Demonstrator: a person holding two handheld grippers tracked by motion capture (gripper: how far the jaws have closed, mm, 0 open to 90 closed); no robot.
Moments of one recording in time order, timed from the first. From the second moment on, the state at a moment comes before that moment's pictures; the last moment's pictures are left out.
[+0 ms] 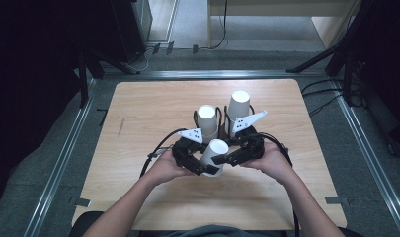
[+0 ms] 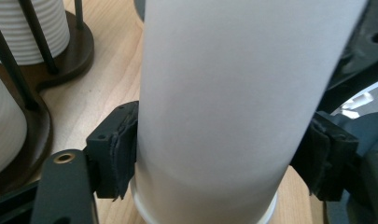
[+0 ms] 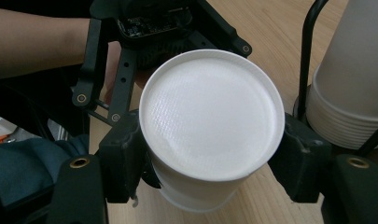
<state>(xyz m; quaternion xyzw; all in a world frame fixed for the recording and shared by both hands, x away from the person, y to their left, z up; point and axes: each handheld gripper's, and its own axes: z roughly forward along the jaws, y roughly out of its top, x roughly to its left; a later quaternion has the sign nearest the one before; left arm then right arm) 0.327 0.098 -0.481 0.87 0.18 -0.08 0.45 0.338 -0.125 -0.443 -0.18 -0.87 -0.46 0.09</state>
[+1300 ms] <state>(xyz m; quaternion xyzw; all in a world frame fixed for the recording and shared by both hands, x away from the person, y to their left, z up) 0.354 0.111 -0.441 0.92 0.15 -0.07 0.35 0.342 -0.139 -0.447 -0.17 -0.87 -0.45 0.06</state>
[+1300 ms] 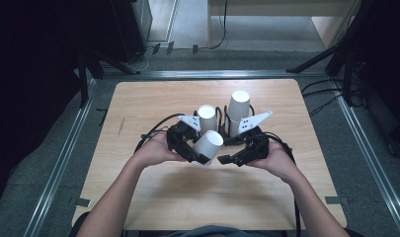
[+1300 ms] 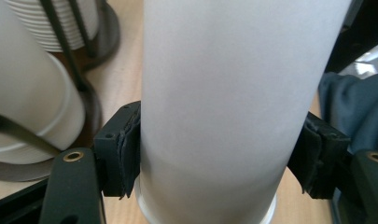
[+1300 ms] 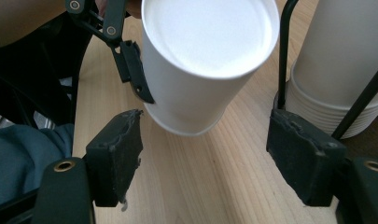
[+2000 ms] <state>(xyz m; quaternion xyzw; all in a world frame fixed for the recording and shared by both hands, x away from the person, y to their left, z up) 0.352 0.104 -0.445 0.95 0.13 -0.03 0.28 0.343 -0.136 -0.451 -0.16 -0.88 -0.45 0.06</state>
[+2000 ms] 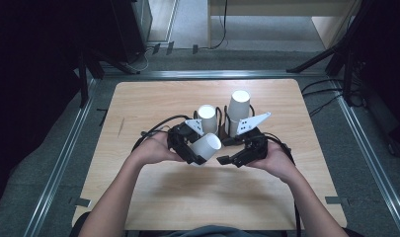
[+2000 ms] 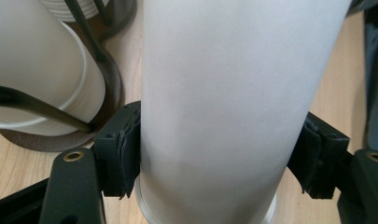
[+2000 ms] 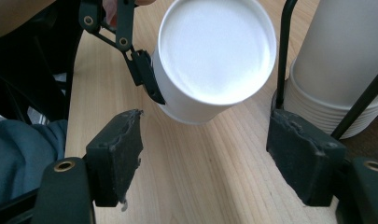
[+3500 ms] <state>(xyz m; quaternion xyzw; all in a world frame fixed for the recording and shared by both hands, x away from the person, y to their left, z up) 0.342 0.086 -0.458 0.95 0.08 -0.06 0.29 0.338 -0.117 -0.449 -0.13 -0.89 -0.44 0.07</state>
